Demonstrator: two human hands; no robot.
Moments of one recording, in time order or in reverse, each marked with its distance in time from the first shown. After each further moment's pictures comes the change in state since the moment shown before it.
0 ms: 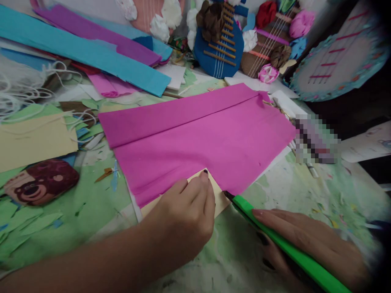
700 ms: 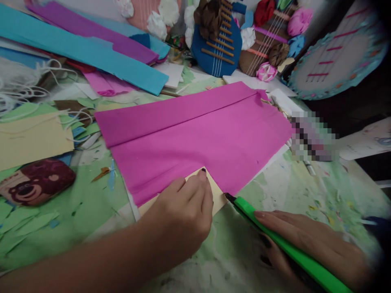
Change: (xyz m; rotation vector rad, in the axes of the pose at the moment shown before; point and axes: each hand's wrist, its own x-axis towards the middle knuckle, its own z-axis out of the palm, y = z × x) left_hand -0.002 0.002 0.003 -0.007 -0.013 -0.020; right_hand -0.008 0.006 -0.006 -0.085 -0.028 -0.145
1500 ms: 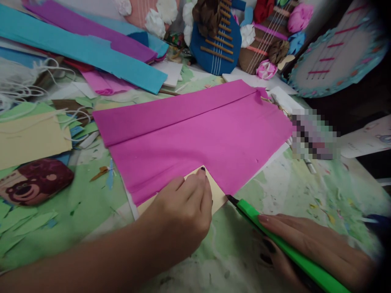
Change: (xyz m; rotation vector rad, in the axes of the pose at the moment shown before) left_hand -0.001 -0.001 0.000 -0.055 -0.013 -0.011; right_hand -0.007 -0.023 0.012 0.050 0.181 0.191
